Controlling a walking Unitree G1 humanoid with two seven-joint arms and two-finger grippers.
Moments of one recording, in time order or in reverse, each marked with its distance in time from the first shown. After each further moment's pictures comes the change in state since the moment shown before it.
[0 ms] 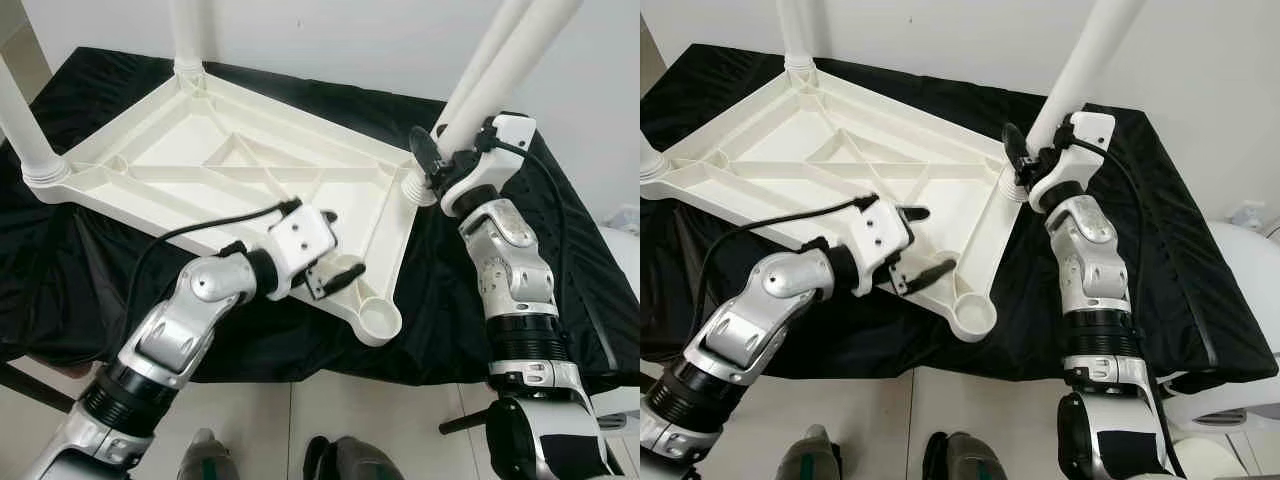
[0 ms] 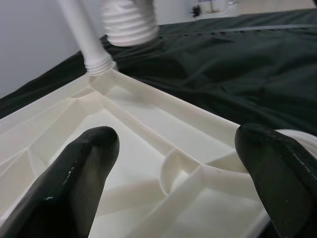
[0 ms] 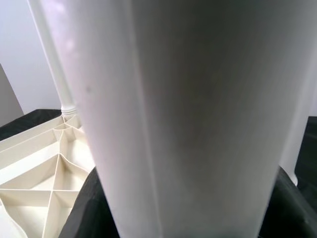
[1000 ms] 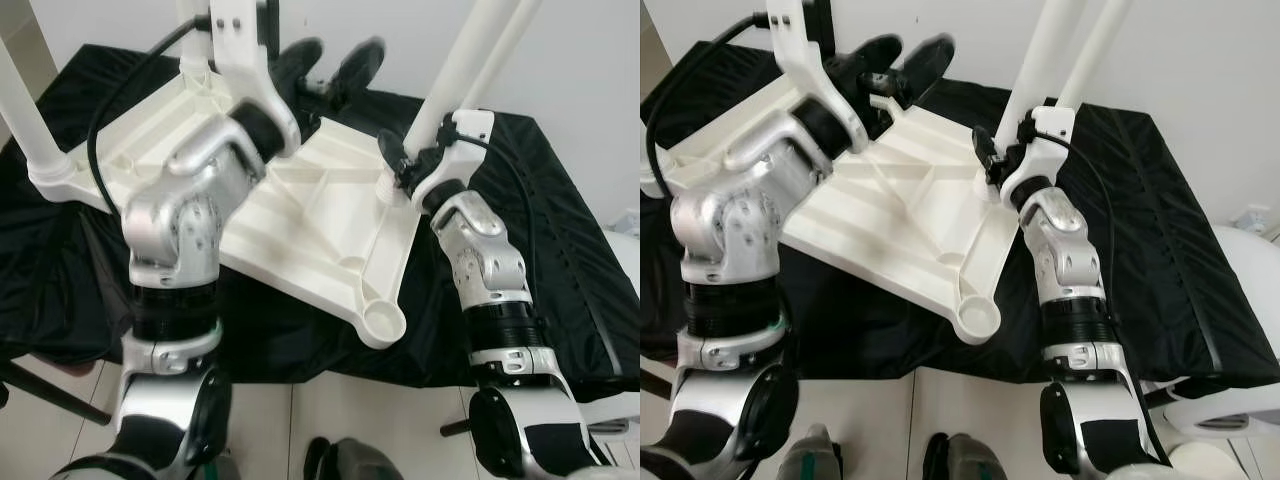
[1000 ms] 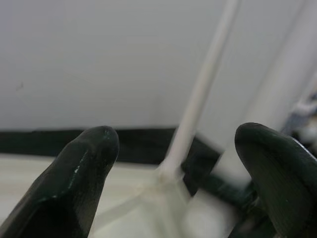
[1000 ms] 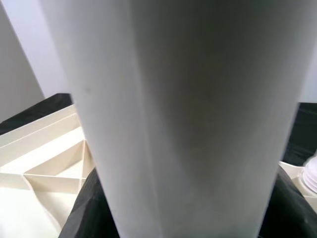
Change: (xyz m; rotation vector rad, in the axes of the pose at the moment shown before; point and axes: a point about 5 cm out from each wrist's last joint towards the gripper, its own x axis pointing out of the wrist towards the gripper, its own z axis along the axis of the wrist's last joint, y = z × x) left arm -0.002 0.074 0.077 -0.469 -0.328 0.431; right arm 0.012 0.025 -0.010 0.035 0.051 0.036
